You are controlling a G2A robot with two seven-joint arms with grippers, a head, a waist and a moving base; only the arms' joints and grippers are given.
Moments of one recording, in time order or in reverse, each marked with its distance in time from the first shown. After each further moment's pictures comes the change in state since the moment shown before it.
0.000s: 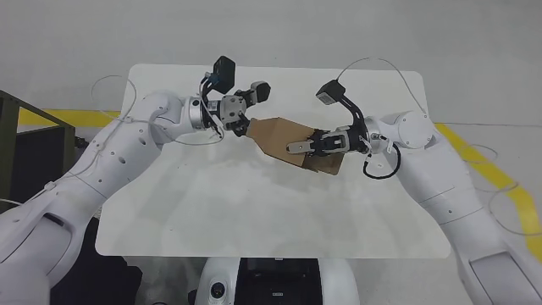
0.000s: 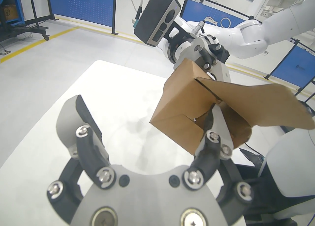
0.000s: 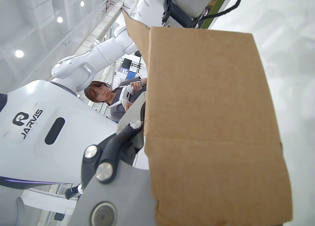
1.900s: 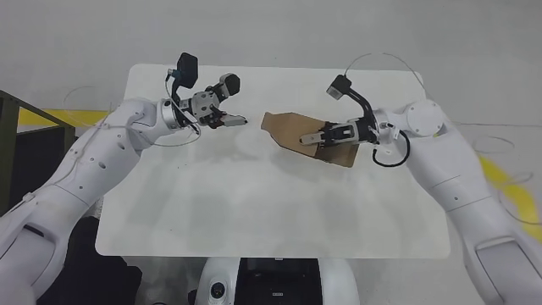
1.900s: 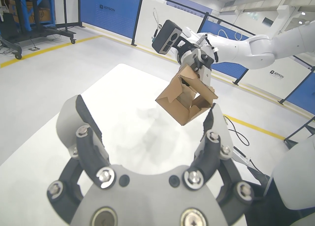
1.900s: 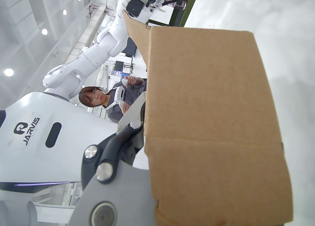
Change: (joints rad) left arm 0.067 0.086 -0.056 0.047 -0.034 0.000 0.122; right arm 0.096 0.013 -0.029 0.161 -0.041 0.059 0.059
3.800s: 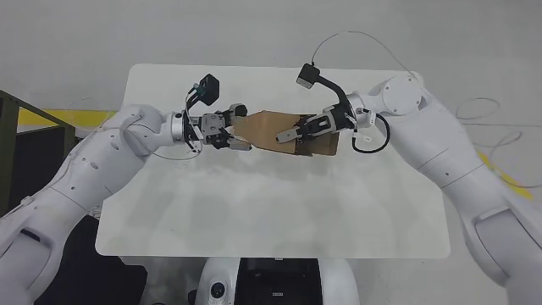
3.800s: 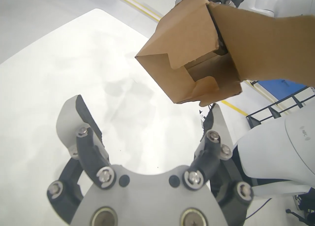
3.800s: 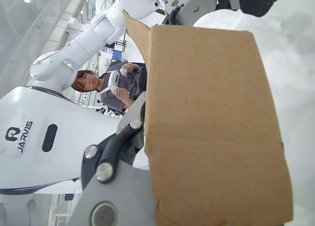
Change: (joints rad) left arm 0.015 0.015 0.032 -0.054 -0.330 0.000 -0.540; right arm 0.235 -0.034 -0.302 0.025 0.114 -0.051 -0.050
